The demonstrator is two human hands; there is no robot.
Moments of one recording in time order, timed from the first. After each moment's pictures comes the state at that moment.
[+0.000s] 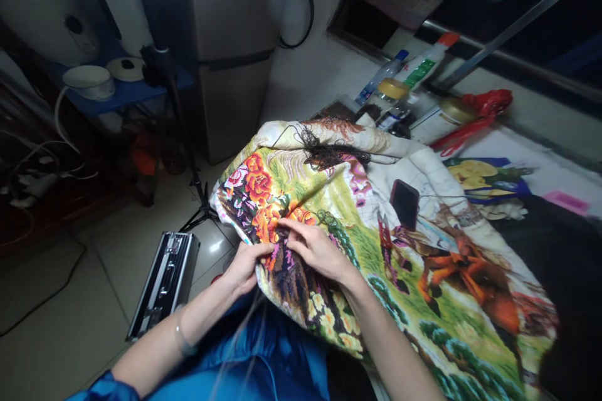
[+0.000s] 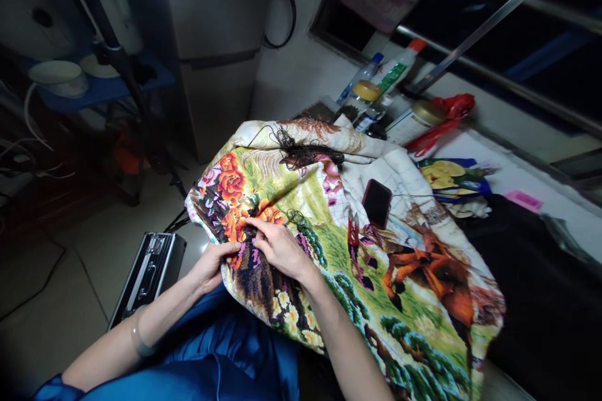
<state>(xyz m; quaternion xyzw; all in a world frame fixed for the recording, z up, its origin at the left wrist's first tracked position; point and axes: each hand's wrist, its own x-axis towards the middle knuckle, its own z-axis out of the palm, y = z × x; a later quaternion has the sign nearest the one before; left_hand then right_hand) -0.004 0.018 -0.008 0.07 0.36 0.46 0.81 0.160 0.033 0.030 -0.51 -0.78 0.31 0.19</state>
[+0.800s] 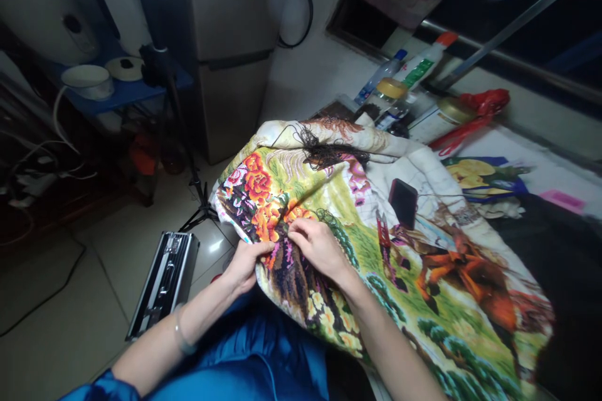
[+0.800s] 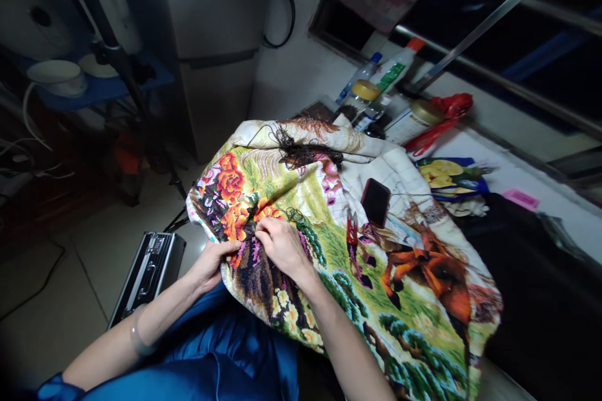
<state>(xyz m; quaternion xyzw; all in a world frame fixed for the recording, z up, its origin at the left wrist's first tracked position) -0.002 0.018 -0.007 0.09 0.36 0.46 0.80 0.154 0.033 0.036 -0.59 -0.75 0.24 0.19</state>
